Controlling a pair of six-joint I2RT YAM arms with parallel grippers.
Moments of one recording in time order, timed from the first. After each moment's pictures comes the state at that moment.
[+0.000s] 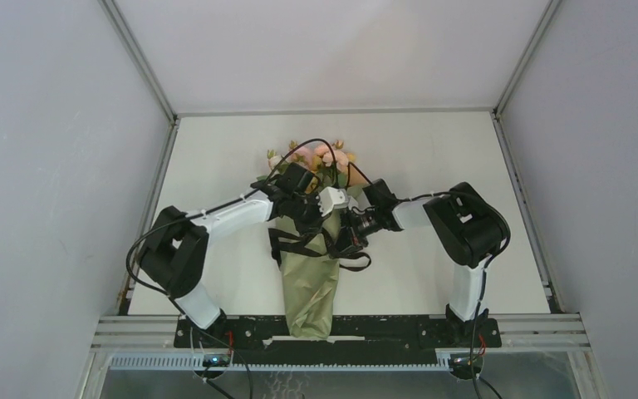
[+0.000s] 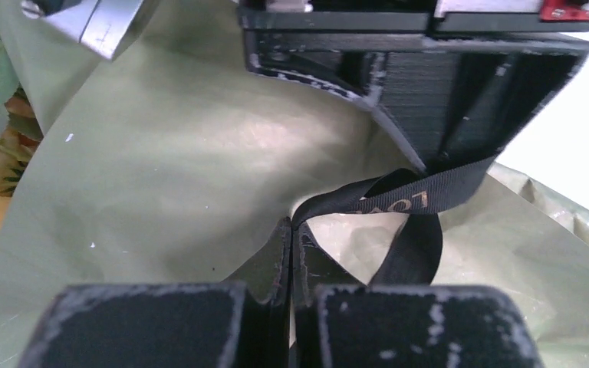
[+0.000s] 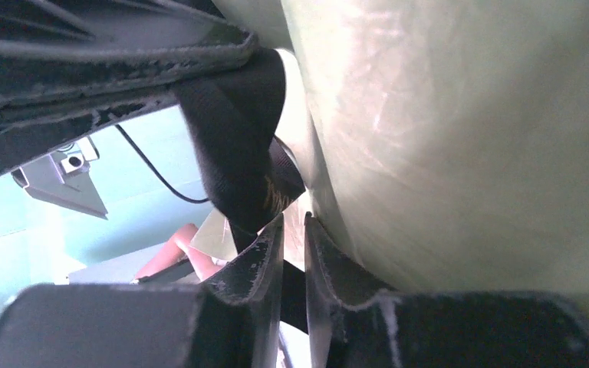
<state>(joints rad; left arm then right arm) -0.65 1.65 1.09 -0.48 0.44 0.52 0.53 1.92 0.88 0.04 -1.09 0.58</state>
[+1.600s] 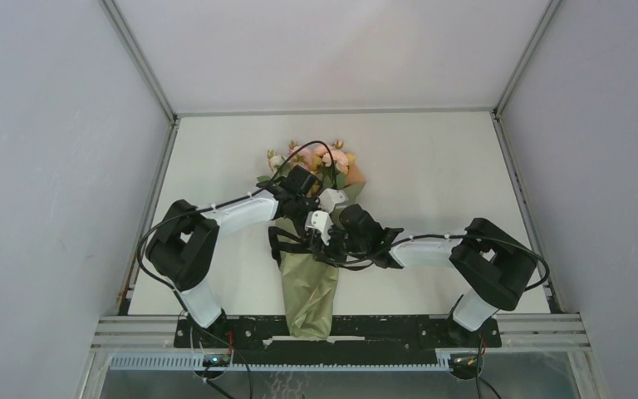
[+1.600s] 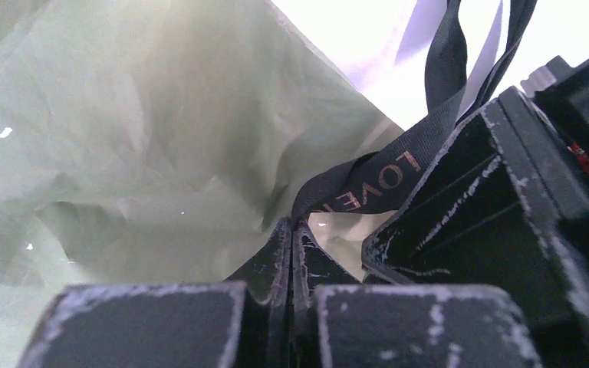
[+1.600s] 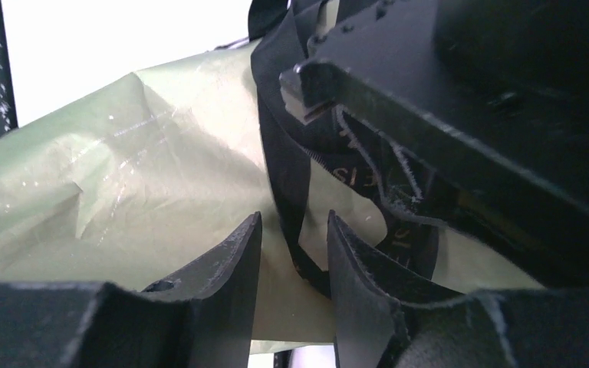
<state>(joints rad) -0.65 1.73 1.09 -0.49 0.43 0.39 0.90 1.59 0.70 0.28 -0.39 -0.22</state>
